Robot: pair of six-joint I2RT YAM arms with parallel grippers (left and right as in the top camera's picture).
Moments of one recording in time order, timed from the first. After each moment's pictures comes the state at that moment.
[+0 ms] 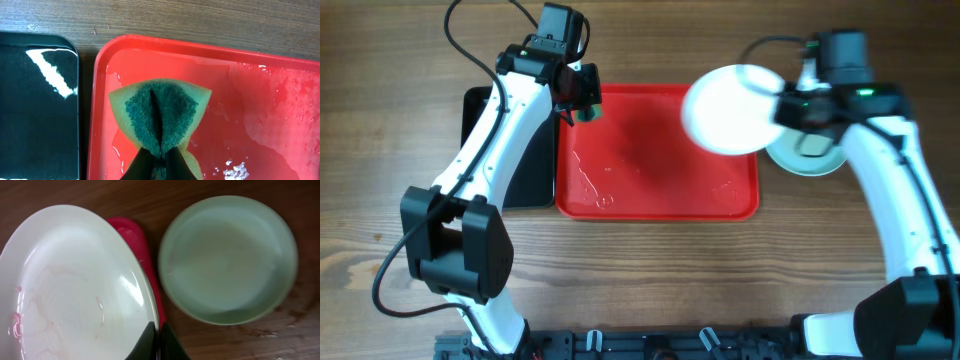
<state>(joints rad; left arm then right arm) -0.27 1.91 1.66 -0.89 0.03 -0.37 -0.02 1.58 1.40 -0.92 -0.02 0.33</state>
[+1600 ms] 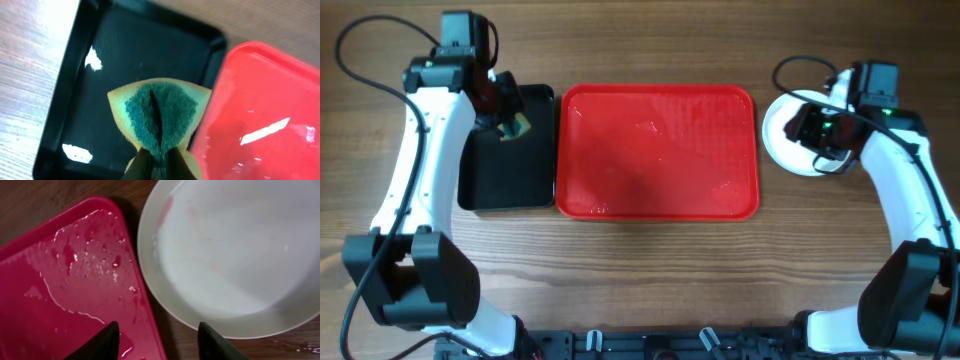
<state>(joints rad) 0.01 1.76 1.53 -0.99 -0.05 -0.36 -0.13 1.62 1.17 -0.72 -0.24 0.28</state>
